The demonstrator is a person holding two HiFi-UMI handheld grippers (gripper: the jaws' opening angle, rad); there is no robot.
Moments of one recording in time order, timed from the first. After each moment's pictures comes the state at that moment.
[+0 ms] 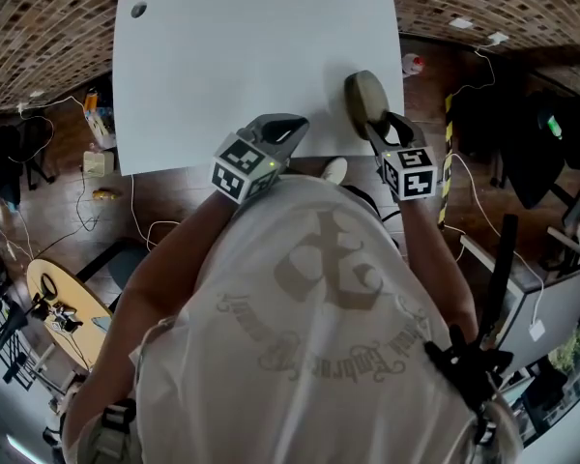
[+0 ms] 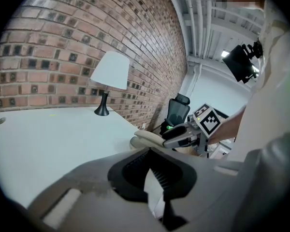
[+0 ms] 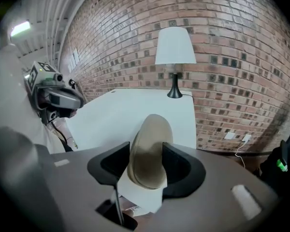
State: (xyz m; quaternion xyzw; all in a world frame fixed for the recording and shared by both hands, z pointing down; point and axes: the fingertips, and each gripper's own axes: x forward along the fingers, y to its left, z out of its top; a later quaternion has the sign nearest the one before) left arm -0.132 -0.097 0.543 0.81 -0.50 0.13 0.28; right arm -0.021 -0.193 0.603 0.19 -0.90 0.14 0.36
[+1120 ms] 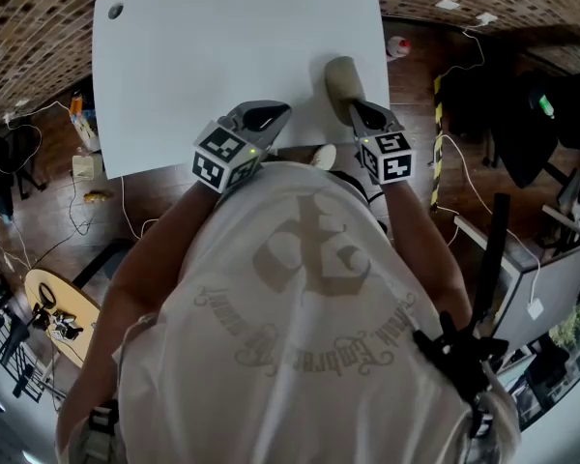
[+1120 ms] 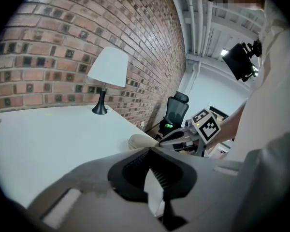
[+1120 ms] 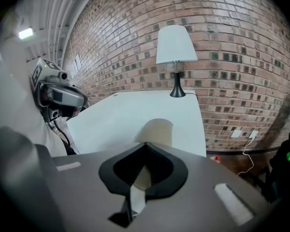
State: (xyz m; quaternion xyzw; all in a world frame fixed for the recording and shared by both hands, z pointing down) left arm -0.138 -0.104 0.547 0.82 -0.48 0.14 0.28; right arm -0.040 -0.187 0.619 0.19 -0.91 0.16 0.32
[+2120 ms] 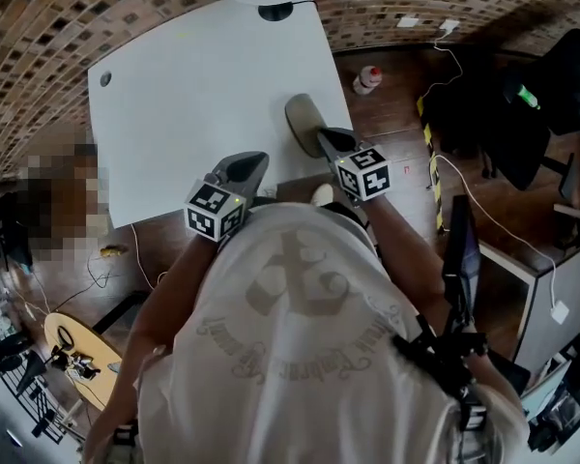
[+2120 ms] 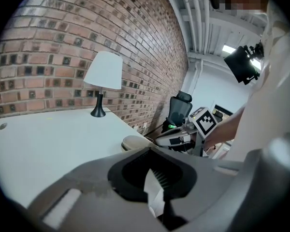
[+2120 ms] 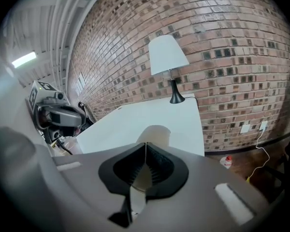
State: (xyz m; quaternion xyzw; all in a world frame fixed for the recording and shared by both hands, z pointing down) left arm -0.091 -0.110 0.538 0.80 -0.52 0.14 0.27; right arm -0.019 -0.203 0.603 0.15 -0.93 0.22 0.25
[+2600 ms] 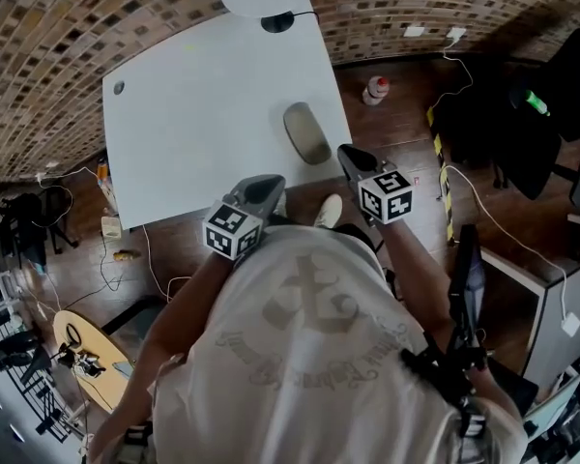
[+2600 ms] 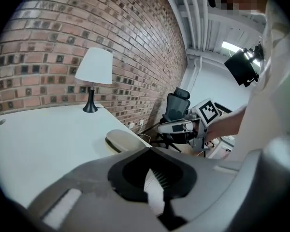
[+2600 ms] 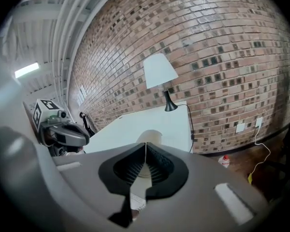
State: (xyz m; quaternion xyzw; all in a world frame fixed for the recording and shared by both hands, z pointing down) left arm -0.043 -0.091 0.544 0.80 -0.51 0.15 0.28; right arm 0.032 -0.200 0.572 0.17 -0.94 0.24 0.19
